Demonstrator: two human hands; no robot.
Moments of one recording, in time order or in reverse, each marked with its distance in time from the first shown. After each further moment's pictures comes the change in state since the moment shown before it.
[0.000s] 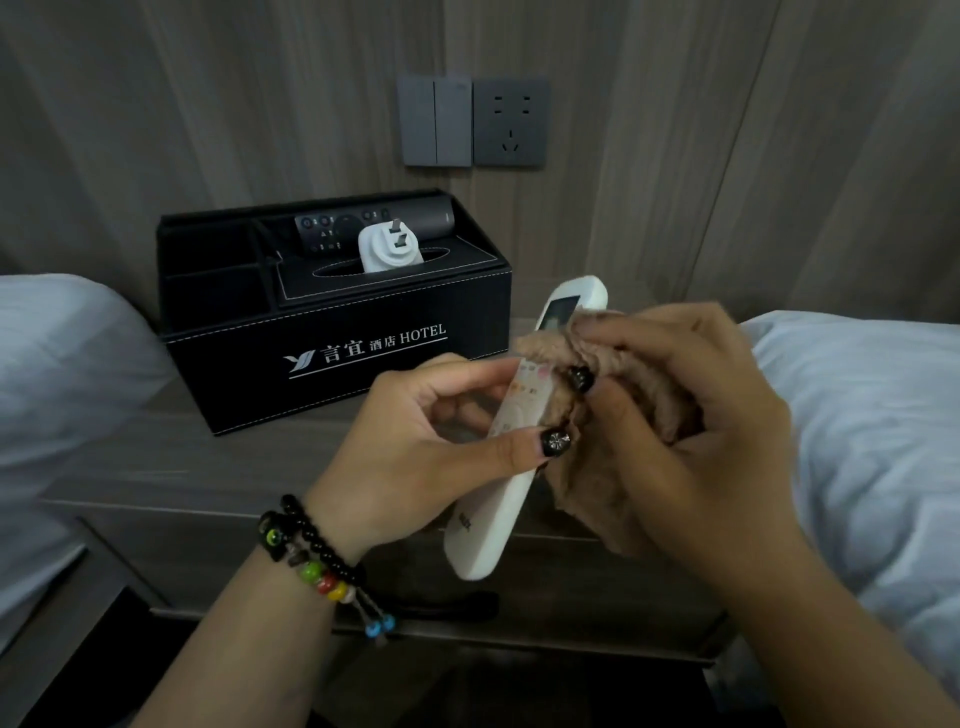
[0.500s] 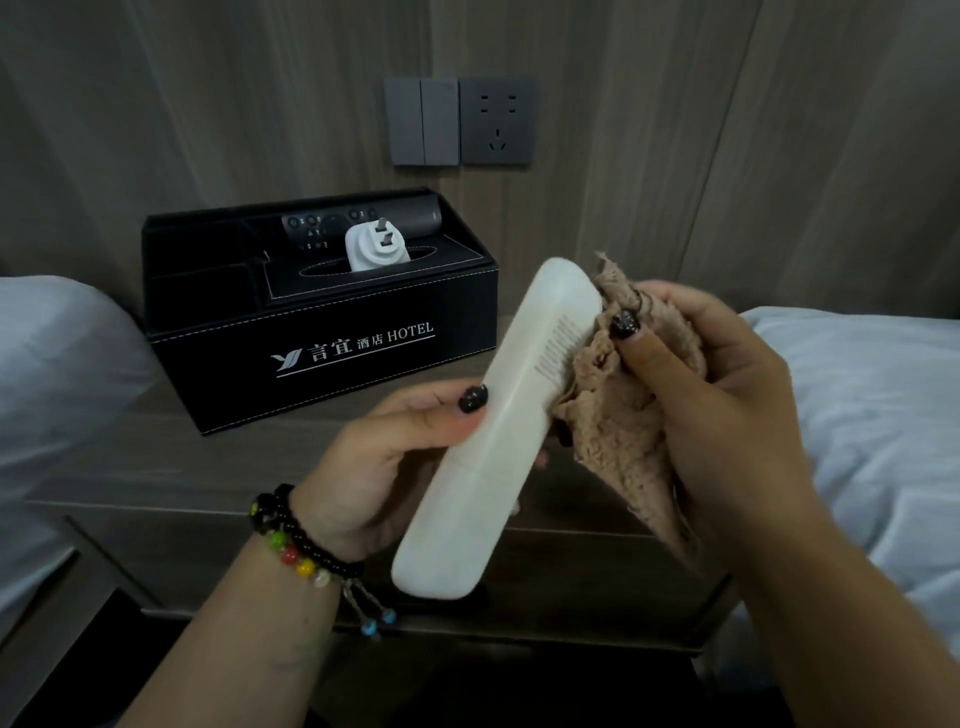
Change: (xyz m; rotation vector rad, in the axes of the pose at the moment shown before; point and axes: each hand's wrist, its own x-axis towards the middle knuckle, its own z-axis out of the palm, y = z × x) left_hand -0.003 0.009 0.002 -0.742 -0.297 -0.251; right_hand 0.009 0.003 -0.010 0.467 0.058 0.555
